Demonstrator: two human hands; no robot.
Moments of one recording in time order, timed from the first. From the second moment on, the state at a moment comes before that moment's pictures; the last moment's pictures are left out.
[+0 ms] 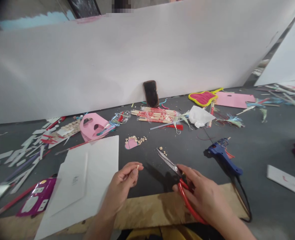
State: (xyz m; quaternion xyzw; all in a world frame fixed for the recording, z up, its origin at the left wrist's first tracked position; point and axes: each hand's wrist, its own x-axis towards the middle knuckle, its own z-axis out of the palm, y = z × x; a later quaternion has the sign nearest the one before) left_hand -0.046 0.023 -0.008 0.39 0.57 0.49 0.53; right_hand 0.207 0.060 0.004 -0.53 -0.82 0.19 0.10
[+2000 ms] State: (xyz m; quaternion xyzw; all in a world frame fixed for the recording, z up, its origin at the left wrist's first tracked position) left_hand -0.014 0.031 -0.002 0.47 0.54 0.49 0.50; right_hand 0.187 0.038 0.000 -0.43 -0.87 0.21 0.13
